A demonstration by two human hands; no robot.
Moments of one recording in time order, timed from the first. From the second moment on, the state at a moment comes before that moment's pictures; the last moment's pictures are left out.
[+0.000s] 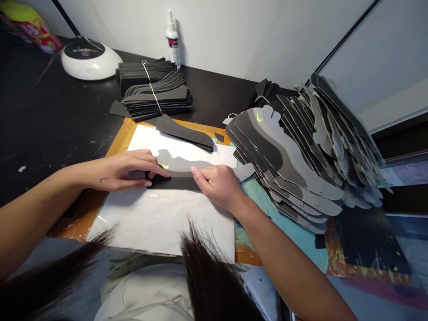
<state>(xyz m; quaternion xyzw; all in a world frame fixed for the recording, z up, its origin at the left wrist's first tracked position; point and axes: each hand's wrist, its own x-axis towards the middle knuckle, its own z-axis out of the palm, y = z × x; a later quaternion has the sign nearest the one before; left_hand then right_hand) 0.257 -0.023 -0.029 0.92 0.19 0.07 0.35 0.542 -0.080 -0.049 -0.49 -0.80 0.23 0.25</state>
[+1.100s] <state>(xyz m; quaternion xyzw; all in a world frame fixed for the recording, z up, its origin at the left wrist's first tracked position) 0.273 -0.032 -0.045 0.96 0.13 0.18 0.19 0.541 -0.079 -0.051 -0.50 -0.80 0.25 0.23</state>
